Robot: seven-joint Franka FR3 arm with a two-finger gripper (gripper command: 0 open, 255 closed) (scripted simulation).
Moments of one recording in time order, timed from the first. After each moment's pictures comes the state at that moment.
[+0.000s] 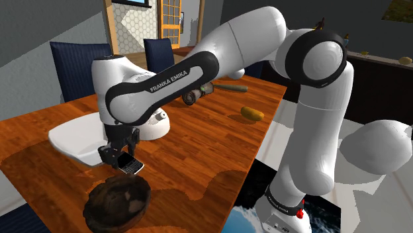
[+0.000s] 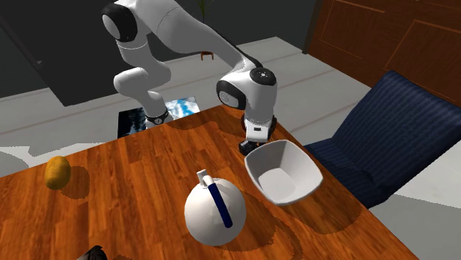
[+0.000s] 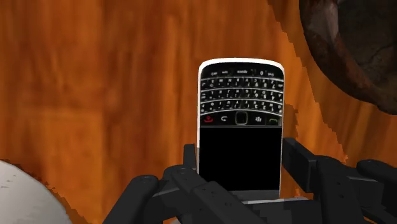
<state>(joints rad) 0.28 0.23 0.34 -1.93 -0.02 2.15 0.34</state>
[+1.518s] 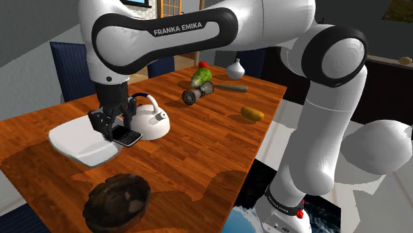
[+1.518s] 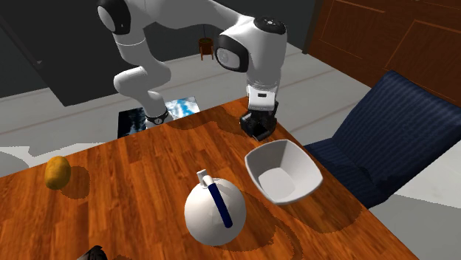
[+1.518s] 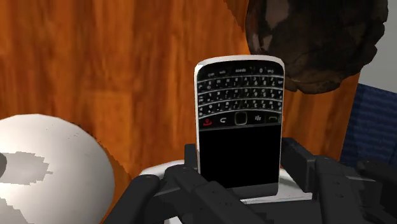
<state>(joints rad) 0.27 0.14 0.34 -1.73 0.02 1.86 0.33</state>
